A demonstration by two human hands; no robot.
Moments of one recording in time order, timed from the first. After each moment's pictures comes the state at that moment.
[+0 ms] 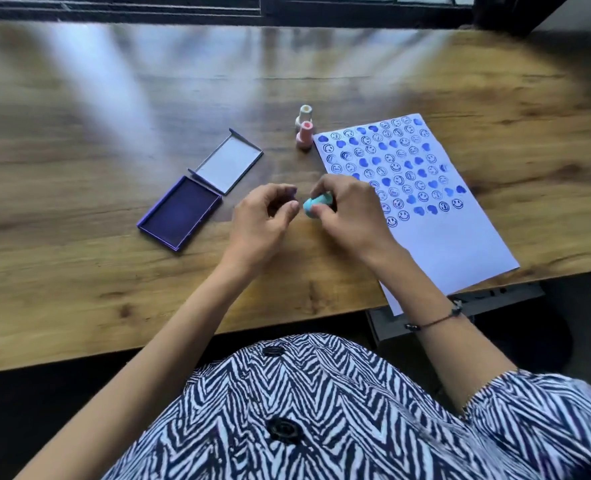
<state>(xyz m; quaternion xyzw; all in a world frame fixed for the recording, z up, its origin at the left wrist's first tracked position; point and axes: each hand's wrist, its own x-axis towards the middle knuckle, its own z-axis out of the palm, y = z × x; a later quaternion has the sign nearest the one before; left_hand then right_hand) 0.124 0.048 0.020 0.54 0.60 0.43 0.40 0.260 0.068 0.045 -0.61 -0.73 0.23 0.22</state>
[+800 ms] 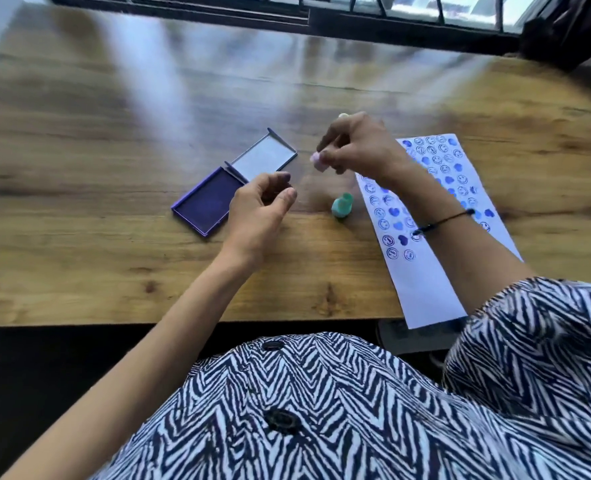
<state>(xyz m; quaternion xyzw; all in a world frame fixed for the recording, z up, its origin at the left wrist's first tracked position) 0.101 0.042 0.029 0.41 0.61 0.52 0.43 0.234 0.162 0.065 -0.54 -0.76 0.33 0.17</state>
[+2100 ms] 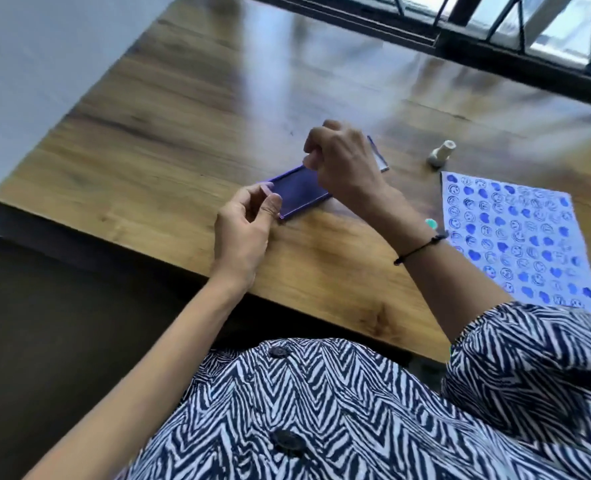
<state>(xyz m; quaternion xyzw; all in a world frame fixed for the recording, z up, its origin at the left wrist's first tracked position) 0.032 -0.026 0.002 0.22 0.67 0.66 0.27 0.094 0.124 0.035 -0.31 -0.92 0.17 0.18</state>
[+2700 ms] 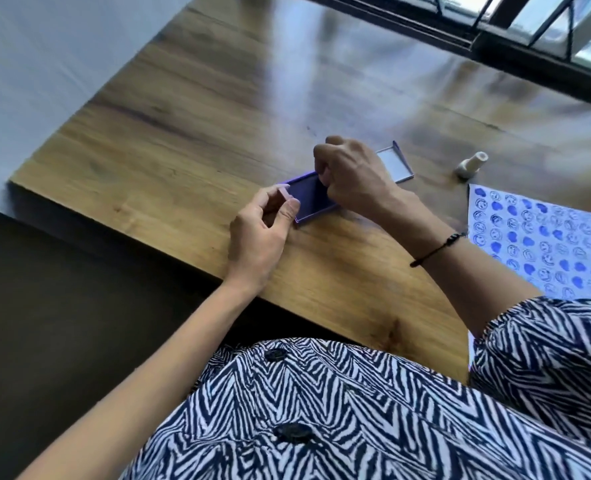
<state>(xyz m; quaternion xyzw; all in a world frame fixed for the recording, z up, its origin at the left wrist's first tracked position) 0.037 -0.019 -0.005 0.30 0.70 0.61 0.22 0.103 0.130 0.036 -0.26 -0.95 0.15 0.07</state>
